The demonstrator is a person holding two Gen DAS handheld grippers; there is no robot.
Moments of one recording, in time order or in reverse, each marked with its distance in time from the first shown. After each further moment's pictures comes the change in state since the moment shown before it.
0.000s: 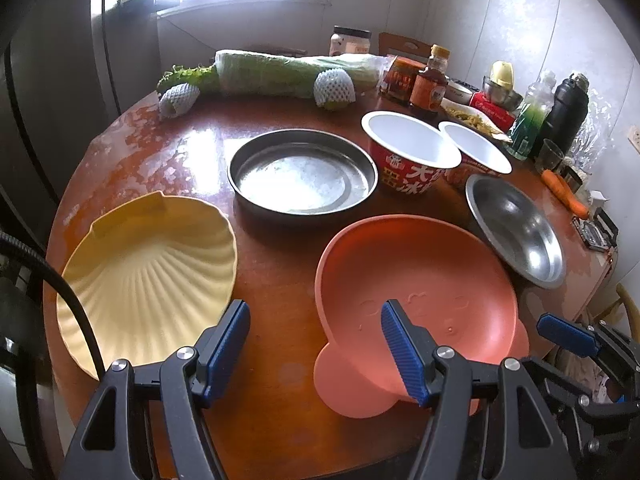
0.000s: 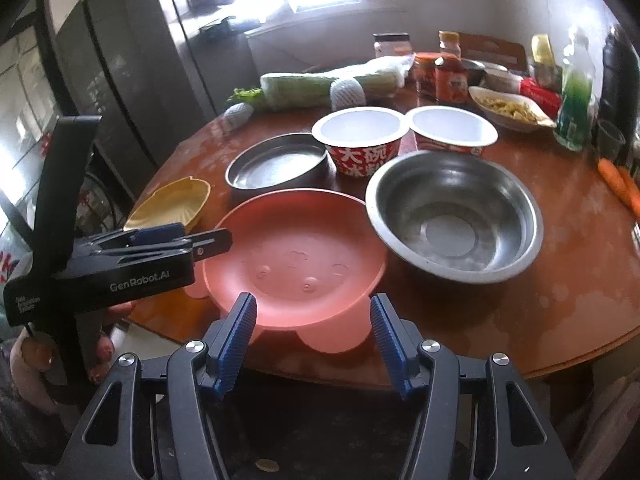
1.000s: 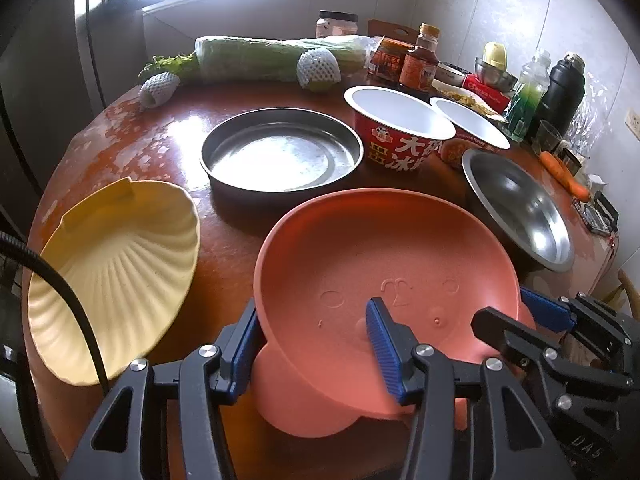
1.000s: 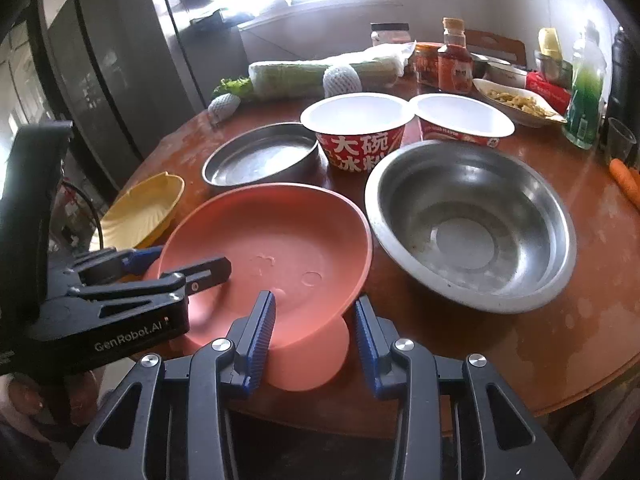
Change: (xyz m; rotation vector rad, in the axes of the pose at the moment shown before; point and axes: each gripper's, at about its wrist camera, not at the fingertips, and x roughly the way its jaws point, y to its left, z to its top) left arm 0.020 -0.009 -0.008 0.032 0.028 -0.019; right arm 0.038 -0.001 0.007 -0.010 0.005 -0.020
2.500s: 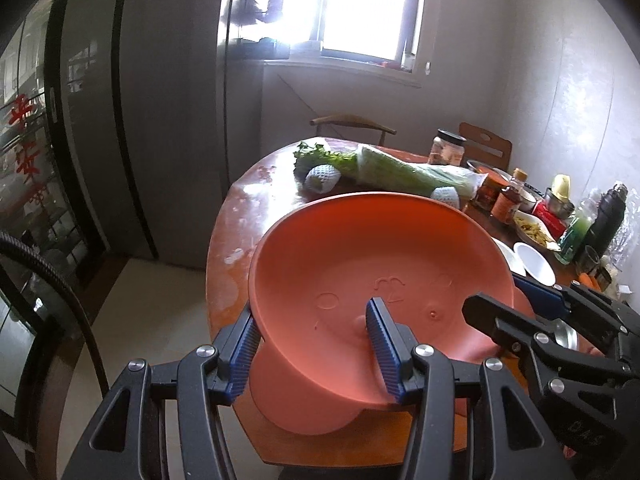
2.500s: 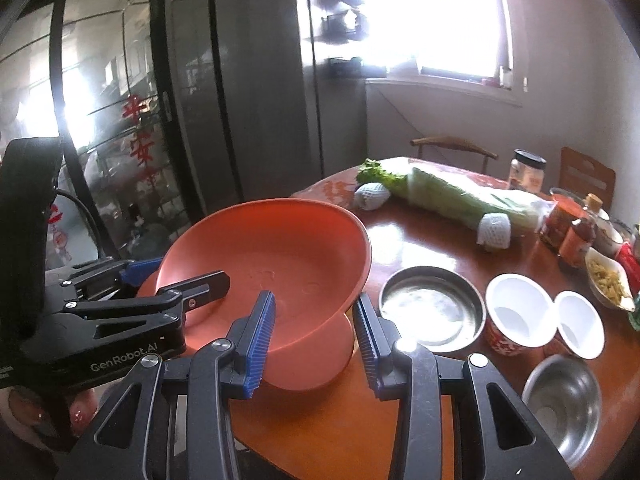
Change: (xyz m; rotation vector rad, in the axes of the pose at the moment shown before) left arm -0.139 0.129 0.002 -0.242 -0.272 0.203; right arm -0.020 0.162 0.091 -0.347 -0.170 0.198
